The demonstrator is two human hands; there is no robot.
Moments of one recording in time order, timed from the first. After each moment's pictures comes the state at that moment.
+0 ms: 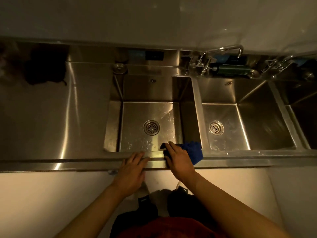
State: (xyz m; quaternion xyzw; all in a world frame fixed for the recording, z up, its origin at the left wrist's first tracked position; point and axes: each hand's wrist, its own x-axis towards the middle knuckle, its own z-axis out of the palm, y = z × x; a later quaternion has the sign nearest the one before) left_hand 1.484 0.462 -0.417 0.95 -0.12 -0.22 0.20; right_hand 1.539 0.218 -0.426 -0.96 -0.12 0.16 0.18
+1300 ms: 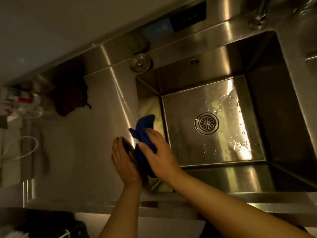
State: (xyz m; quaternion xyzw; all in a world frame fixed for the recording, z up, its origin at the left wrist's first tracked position) left_hand 1.657 0.619 -0.474 0.96 0.26 -0.01 0.13; right_hand 1.695 0.472 -0.440 -0.64 0.03 0.22 0.74
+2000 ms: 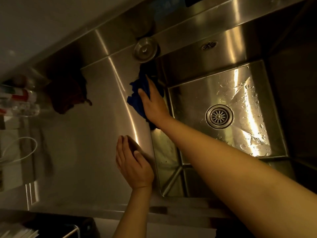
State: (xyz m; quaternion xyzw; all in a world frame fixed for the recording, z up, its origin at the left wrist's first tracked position) left_hand 1.651 0.625 -0.485 0.95 0.26 0.07 0.17; right_hand 1.844 0.538 -0.491 -0.66 0.06 0.18 0.73
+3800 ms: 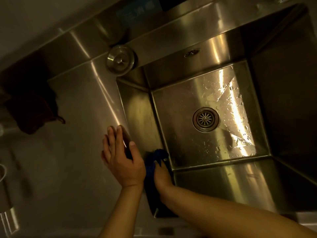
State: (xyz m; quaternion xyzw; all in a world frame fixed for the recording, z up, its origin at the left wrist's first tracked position) left_hand 1.730 0.604 -0.487 0.97 0.19 0.03 0.17; right_hand 1.683 0.529 -0.539 -0.38 0.49 0.43 0.66
